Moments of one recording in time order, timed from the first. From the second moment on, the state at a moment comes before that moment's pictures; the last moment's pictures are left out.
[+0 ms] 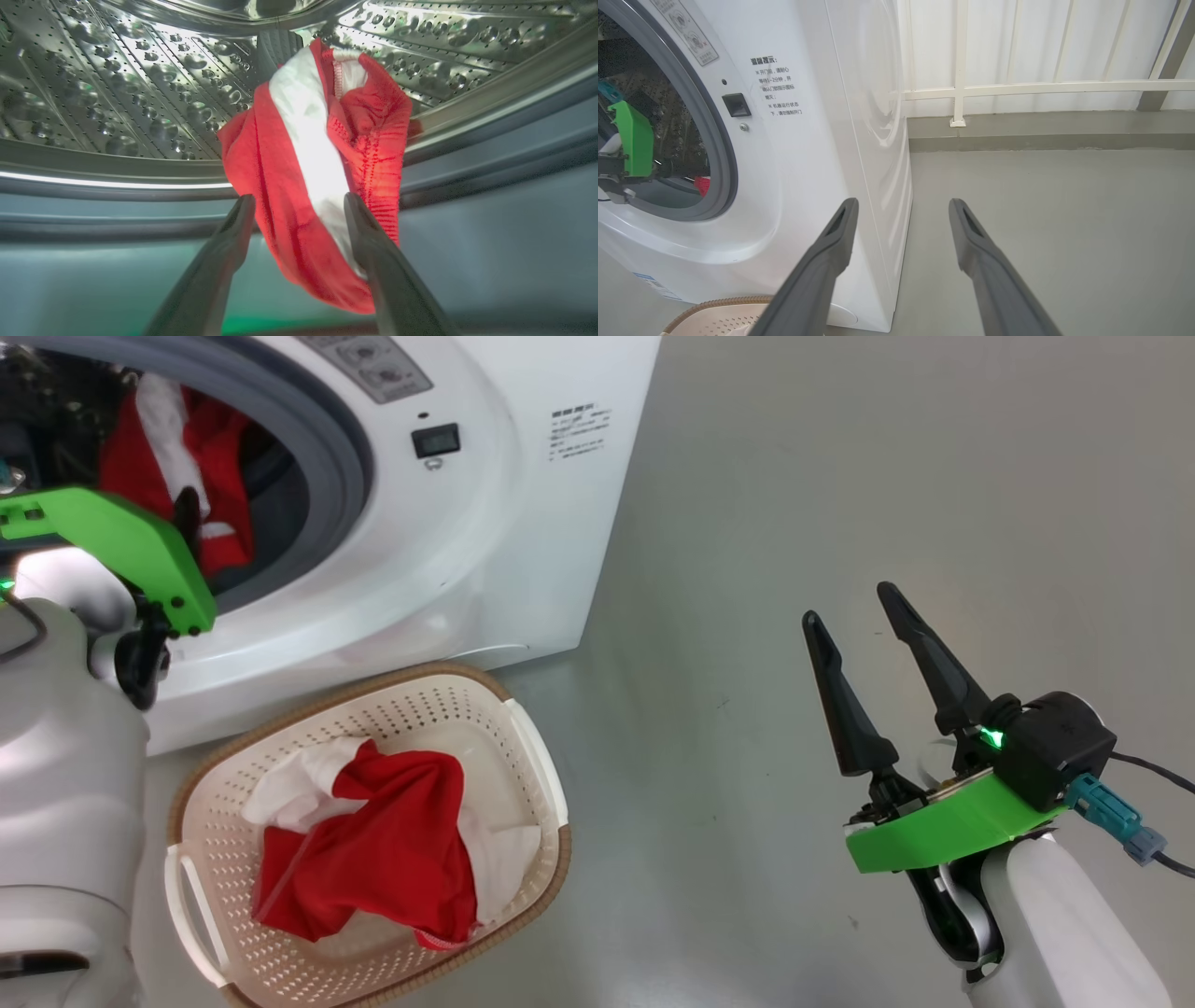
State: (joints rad) left arm -1.17 0.17 0.08 1.27 -0.19 -0.11 0.11; right arm -0.30 -0.08 0.17 0.13 0.31 0.12 -0.26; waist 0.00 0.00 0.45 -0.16
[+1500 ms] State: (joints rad) left arm -1.02 0.17 0.03 1.11 -0.24 -0.11 -0.25; right arm -0.29 -0.08 0.17 0.14 0.35 0.12 -0.26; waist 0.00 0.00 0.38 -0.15
